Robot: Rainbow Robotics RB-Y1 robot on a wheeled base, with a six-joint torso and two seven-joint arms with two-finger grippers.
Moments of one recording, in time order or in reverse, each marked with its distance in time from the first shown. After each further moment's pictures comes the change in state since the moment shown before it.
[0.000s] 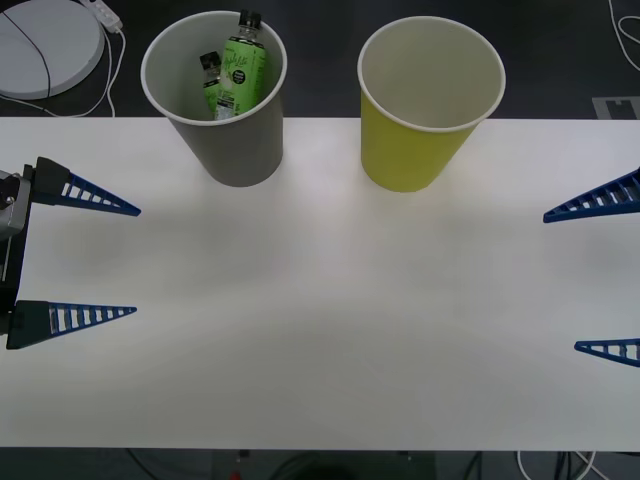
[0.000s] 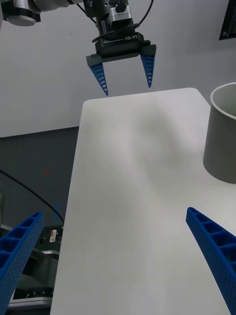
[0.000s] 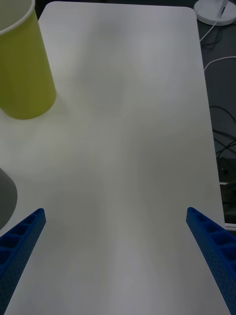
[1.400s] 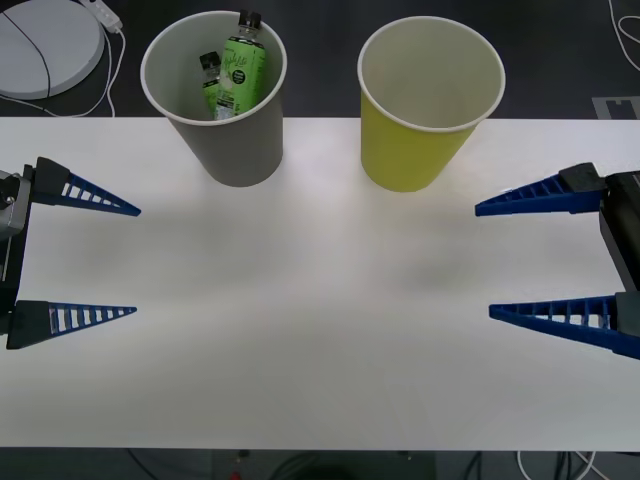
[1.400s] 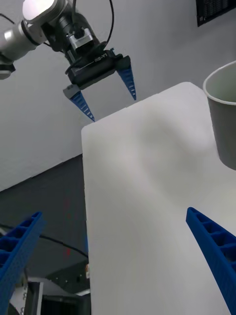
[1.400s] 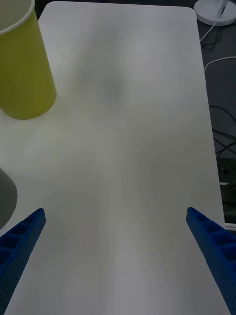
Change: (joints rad) right arm -0.081 -0.143 0.250 -0.085 -0.113 0.303 -0.198; left arm 0.000 0.000 0.000 0.000 0.000 0.000 0.000
